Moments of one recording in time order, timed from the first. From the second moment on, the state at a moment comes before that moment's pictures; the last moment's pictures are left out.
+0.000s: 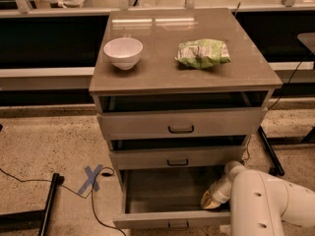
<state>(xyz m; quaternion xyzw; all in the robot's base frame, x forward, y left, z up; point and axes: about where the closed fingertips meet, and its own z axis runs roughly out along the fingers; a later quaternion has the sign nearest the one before) 0.513 -0.244 0.158 -0.72 0.64 0.24 0.13</state>
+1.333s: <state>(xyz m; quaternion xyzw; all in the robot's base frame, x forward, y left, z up) 0.480 -0.228 0.154 -0.71 0.63 0.29 0.15</state>
